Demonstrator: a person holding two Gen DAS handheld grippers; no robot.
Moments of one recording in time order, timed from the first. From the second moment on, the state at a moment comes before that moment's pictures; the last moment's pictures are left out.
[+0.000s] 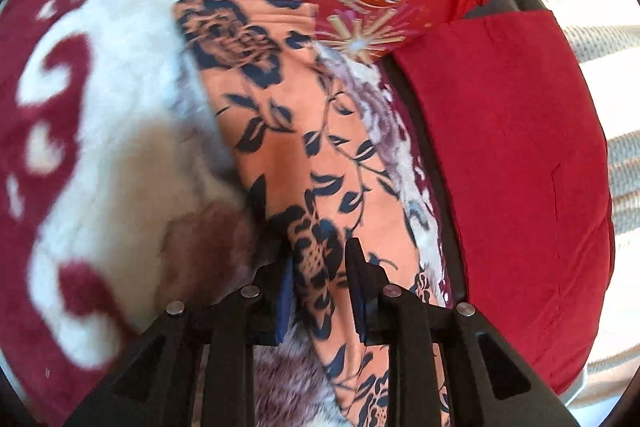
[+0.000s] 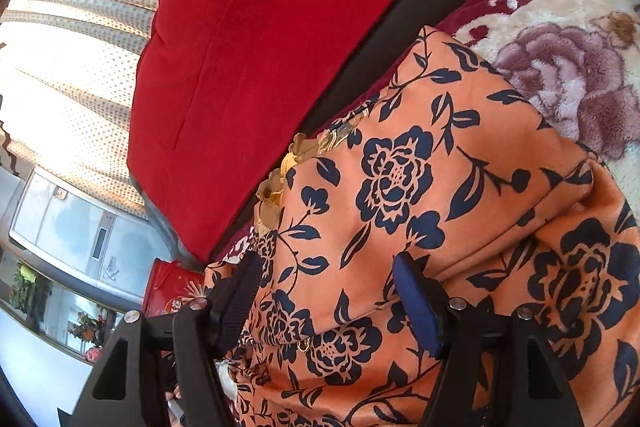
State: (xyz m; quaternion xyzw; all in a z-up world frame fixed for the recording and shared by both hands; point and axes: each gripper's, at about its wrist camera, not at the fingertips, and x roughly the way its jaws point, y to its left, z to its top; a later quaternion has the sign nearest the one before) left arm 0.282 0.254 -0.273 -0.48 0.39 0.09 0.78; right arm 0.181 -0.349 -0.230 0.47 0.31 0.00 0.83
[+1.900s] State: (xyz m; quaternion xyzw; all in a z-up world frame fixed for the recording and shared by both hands) left arm 0.296 0.114 -0.232 -0.31 0.48 0.01 0.82; right arm 0.242 -0.124 -0.157 0.02 0.37 0.13 0.92
